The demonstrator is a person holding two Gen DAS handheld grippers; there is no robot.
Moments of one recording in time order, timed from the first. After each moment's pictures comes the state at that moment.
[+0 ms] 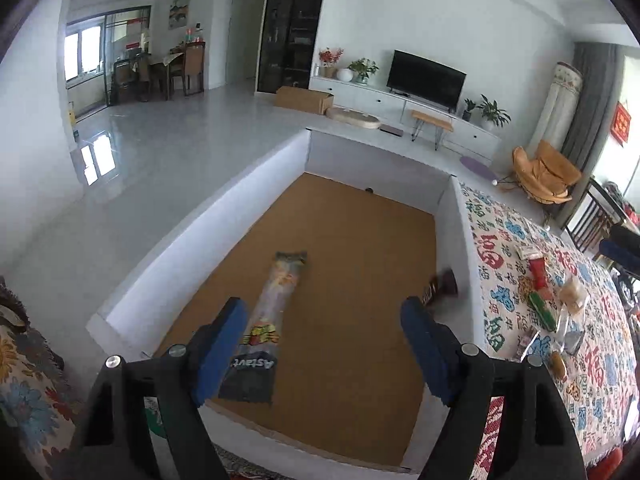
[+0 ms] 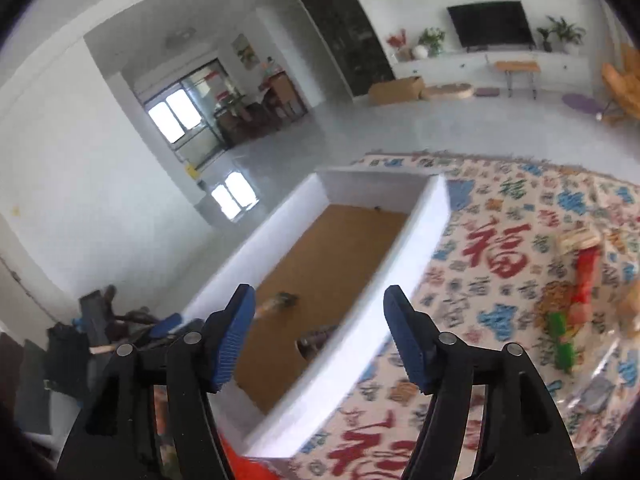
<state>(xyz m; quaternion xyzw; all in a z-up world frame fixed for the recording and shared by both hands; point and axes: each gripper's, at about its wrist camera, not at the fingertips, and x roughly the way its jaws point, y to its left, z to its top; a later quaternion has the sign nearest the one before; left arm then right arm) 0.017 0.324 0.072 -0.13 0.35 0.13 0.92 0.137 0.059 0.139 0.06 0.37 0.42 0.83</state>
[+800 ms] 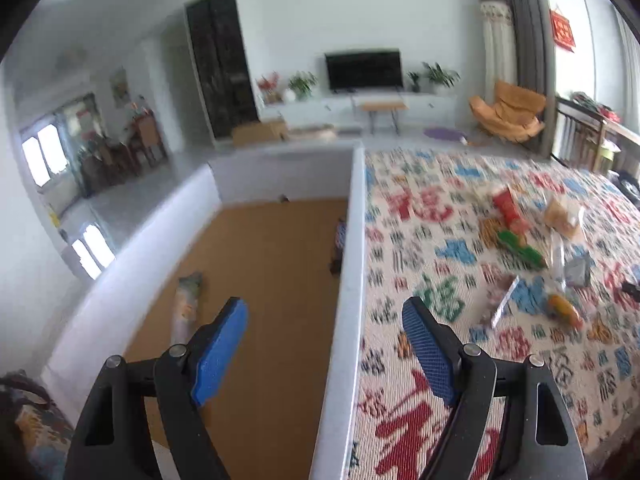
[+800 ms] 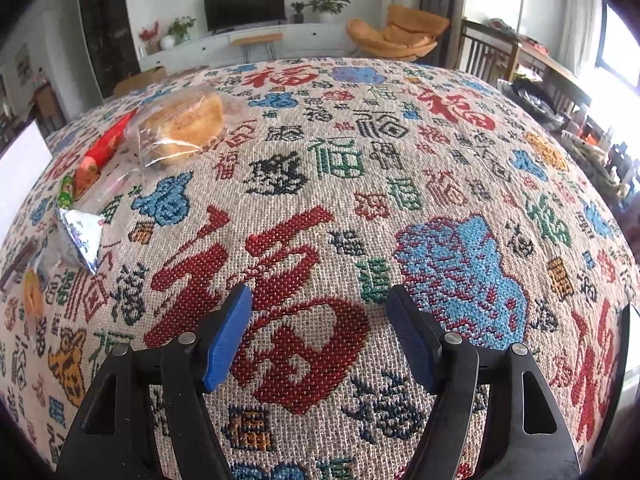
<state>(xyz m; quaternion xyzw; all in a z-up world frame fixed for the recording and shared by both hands) 0.045 0.166 0.060 0.04 0.31 0.12 0.94 0.146 -0.270 -0.054 0.01 0.44 0.00 0.90</state>
